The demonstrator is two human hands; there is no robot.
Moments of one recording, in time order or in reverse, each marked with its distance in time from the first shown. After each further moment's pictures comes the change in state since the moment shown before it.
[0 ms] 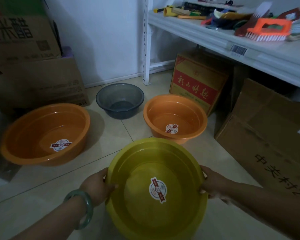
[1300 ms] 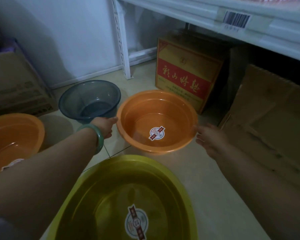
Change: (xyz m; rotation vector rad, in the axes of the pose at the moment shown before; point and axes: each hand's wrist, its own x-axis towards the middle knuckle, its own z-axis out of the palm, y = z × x) left_hand 0.199 0.173 -0.019 -0.609 0.189 -0.100; right_hand 0.151 -0.068 -0.114 0.809 0.430 -0.128
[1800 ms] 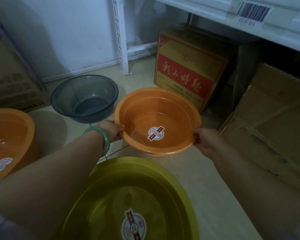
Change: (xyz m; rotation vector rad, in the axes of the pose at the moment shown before) left_hand 0.001 -0.004 0.026 -0.115 -0.147 -0.061; right_hand 0.005 0.001 0.015 0.011 -0.077 0.086
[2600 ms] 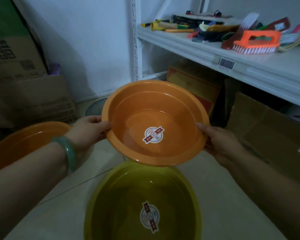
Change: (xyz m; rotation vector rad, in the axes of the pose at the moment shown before) left_hand -0.164 0.024 -0.116 -0.050 0.014 0.376; right_hand -0.162 -0.040 -0.015 0.024 -0.147 -0.221
